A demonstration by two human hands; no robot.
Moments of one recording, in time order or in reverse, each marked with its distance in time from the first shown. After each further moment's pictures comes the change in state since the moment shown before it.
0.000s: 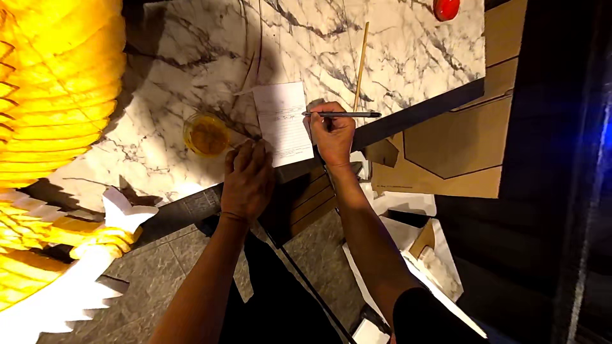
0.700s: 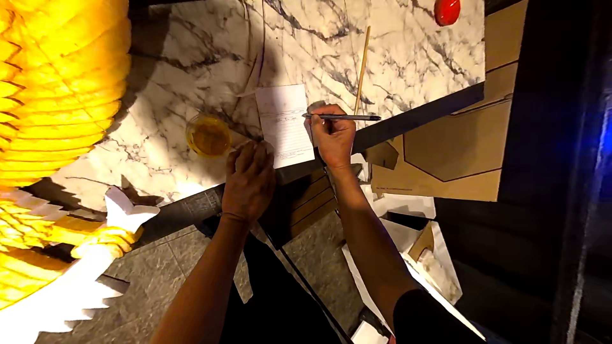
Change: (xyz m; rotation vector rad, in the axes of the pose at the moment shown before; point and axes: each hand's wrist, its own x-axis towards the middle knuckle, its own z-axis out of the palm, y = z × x) left_hand 0.000 0.001 0.000 0.003 -0.013 -0.005; right_hand 0.000 0.001 -0.001 0.011 -0.032 0.006
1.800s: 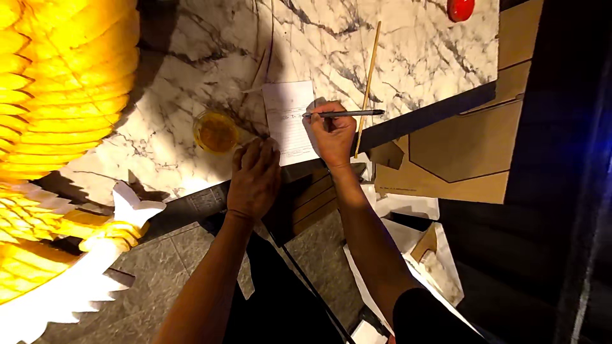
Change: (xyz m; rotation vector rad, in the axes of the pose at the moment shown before) left_hand 0.000 -0.001 -0.001 0.000 0.016 0.010; right_hand 0.000 -0.004 0.019 0.073 0.019 -0.024
